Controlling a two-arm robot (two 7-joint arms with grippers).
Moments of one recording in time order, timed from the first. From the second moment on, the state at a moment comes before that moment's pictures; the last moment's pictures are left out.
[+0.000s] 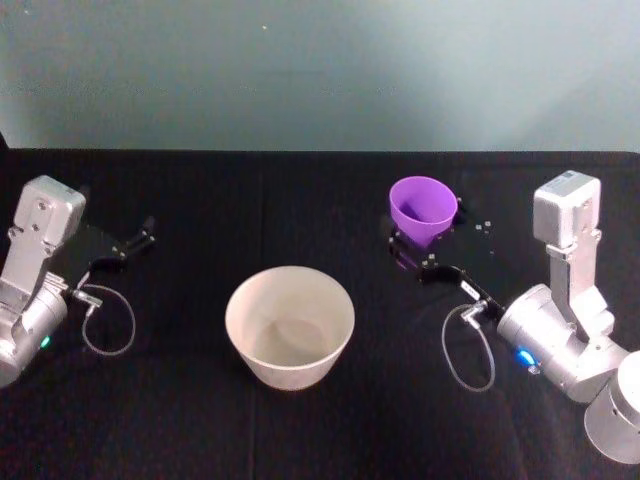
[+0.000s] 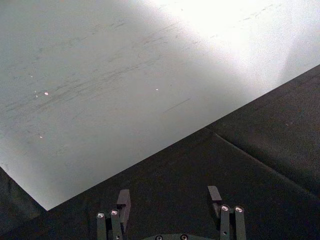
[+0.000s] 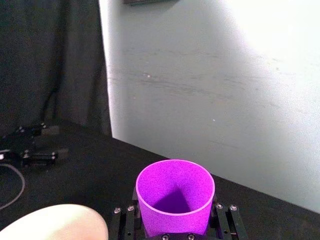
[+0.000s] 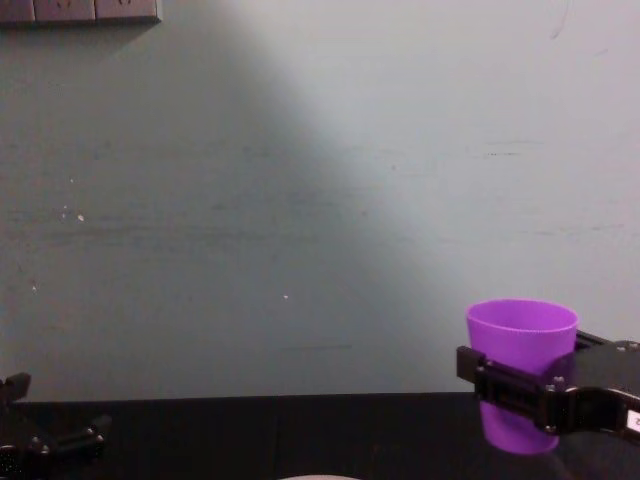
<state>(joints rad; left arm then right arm) -0.20 0.60 0.45 -1.41 -0.25 -0.12 0.03 0.04 0.35 -0.27 -1.65 0.25 -0.06 0.31</state>
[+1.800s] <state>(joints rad) -0.20 0.60 0.45 -1.41 -0.25 -0.12 0.03 0.24 0.44 -0.62 -1.76 -0.66 0.17 0.36</state>
